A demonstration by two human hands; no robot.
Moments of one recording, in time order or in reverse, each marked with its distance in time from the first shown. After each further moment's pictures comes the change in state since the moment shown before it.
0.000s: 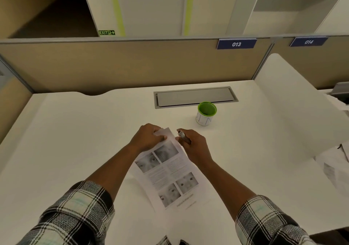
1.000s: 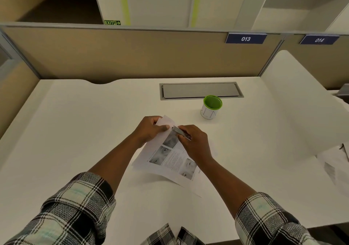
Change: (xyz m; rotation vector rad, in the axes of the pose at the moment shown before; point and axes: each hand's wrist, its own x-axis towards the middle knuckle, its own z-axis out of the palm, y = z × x) left_hand -0.024 -0.011 -0.002 -0.443 0.018 -0.119; right_hand -0.021 -0.016 0.016 -0.074 0.101 -0.146
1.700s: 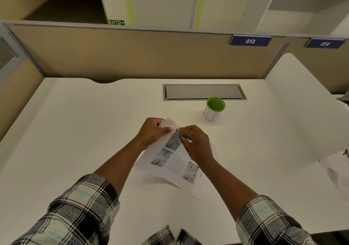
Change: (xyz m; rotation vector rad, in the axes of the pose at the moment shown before) left_hand -0.001 -0.005 0.005 0.047 0.060 0.025; right_hand 0.002 0.000 0.005 -0.022 -0.006 -0.041
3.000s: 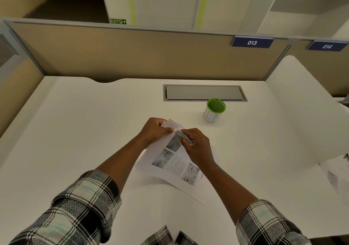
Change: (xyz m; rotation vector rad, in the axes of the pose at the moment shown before) left_hand 0.009 0.006 0.006 0.001 -0.031 -0.075; right_hand -0.003 0.011 -0.001 0.040 -0.015 0.010
